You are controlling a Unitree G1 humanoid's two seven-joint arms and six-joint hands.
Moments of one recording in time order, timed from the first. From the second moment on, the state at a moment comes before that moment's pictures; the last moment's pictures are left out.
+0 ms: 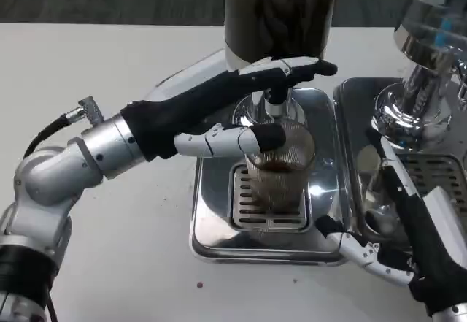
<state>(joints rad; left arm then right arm) -0.58 0.41 -0.14 0.66 -0.03 -0.88 -0.74 0.23 -0.26 0.08 0.10 -0.40 -0.52 -0.17</state>
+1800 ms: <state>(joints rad) -0.56 0.47 -0.14 0.64 -0.07 -0.89 -0.75 -0.08 -0.16 0.14 0.54 -0.28 -0.62 -0.11</state>
